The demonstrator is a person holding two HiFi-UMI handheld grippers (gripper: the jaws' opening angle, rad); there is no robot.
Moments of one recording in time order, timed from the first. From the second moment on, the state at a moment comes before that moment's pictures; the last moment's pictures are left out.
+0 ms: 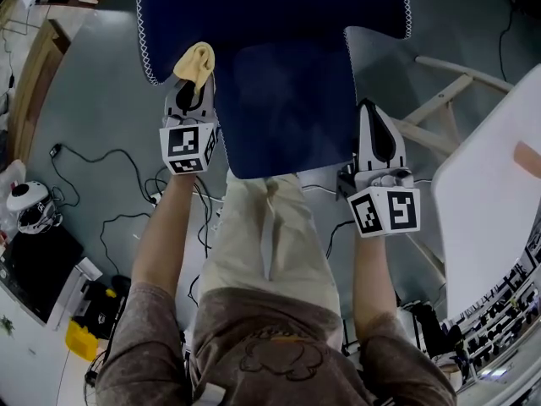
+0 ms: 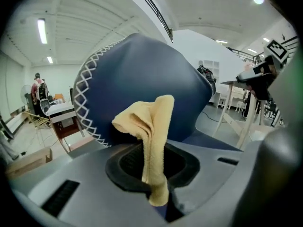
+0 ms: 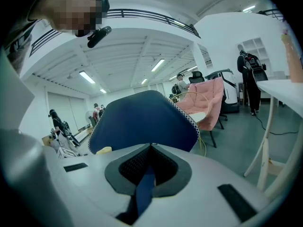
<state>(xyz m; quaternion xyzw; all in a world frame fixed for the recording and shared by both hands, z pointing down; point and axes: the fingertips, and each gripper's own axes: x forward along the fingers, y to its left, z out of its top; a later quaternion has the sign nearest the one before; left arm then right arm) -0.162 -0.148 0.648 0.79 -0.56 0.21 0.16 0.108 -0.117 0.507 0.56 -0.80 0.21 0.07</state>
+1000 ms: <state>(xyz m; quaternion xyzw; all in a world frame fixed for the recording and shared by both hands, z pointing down) -0.069 -0.208 0.712 0.83 -0.48 0.22 0.19 0.117 -0.113 0.530 0.57 -0.79 0.23 0.09</state>
